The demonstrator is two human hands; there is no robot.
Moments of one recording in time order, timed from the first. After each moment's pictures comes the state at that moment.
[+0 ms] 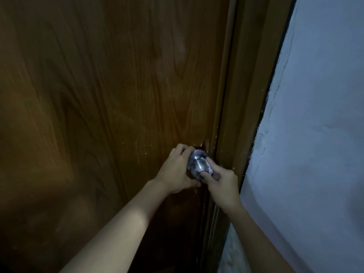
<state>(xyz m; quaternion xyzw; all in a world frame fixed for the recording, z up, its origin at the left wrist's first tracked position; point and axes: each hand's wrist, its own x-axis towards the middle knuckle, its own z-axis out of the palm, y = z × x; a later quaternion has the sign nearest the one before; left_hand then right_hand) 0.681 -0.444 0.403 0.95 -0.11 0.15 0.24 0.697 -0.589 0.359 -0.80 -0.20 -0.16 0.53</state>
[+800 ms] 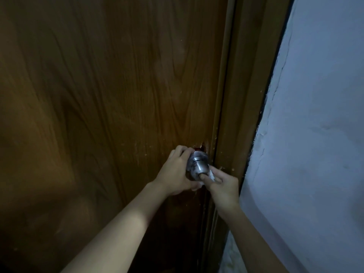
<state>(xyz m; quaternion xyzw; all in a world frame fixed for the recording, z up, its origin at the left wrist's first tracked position) 0.682 -0.444 0.401 0.95 -0.11 0.15 0.24 0.691 -0.585 0.359 -0.70 -0.05 -0.03 0.72</state>
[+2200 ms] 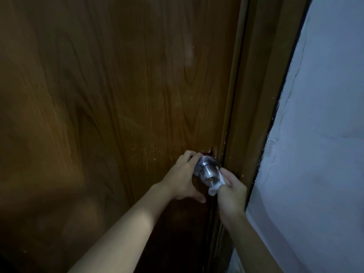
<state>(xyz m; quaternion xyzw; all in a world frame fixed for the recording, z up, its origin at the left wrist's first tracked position) 0.680 -0.434 0.408 0.96 -0.13 0.07 0.24 0.675 -0.568 0.375 -0.63 0.04 -0.05 0.78</state>
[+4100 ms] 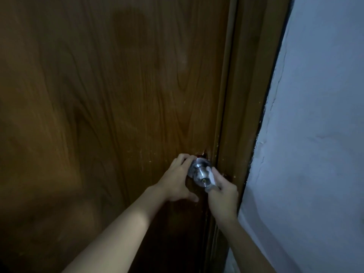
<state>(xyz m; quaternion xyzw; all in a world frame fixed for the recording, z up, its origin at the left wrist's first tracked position) 0.676 -0.437 0.407 0.96 -0.11 0.07 0.25 0.668 -0.576 0.370 -0.74 -0.08 -0.10 0.66</state>
